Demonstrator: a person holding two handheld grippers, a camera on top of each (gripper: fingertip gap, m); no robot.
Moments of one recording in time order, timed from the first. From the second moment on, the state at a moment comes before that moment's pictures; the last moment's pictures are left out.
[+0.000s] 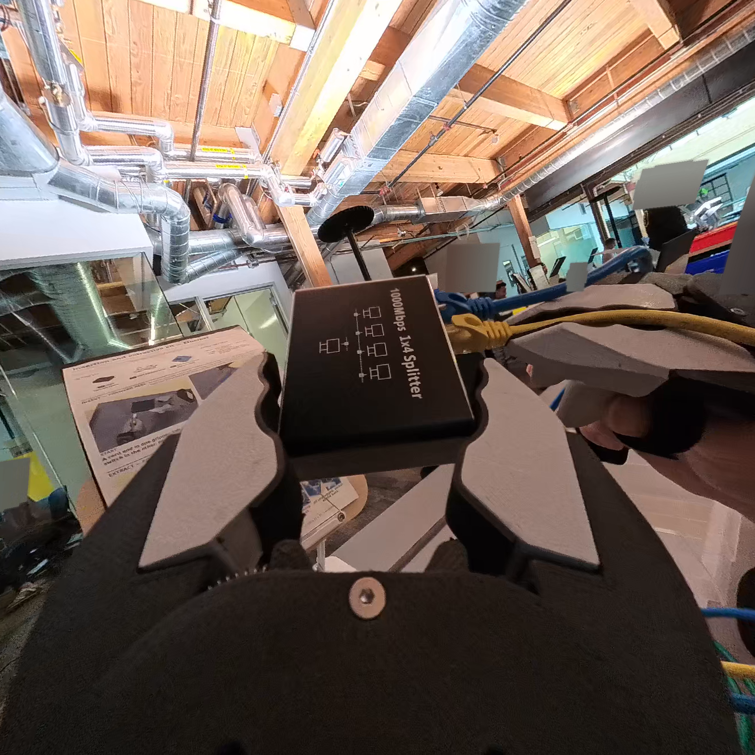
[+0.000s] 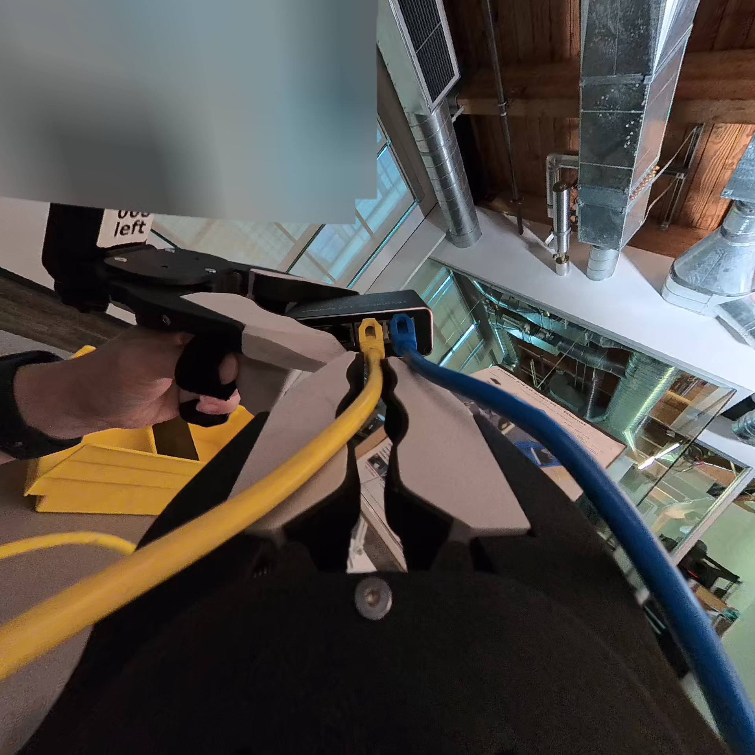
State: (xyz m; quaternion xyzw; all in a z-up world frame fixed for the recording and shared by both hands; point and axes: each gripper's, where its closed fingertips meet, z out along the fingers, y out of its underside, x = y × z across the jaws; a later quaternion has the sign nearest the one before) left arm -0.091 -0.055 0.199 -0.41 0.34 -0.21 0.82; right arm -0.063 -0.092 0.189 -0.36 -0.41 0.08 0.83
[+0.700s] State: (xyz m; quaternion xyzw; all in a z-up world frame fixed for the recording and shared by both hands) left arm -0.139 0.000 0.184 -0.52 0.30 -0.08 0.80; right arm -0.071 -0.053 0.135 -0.51 -0.50 0.19 0.68
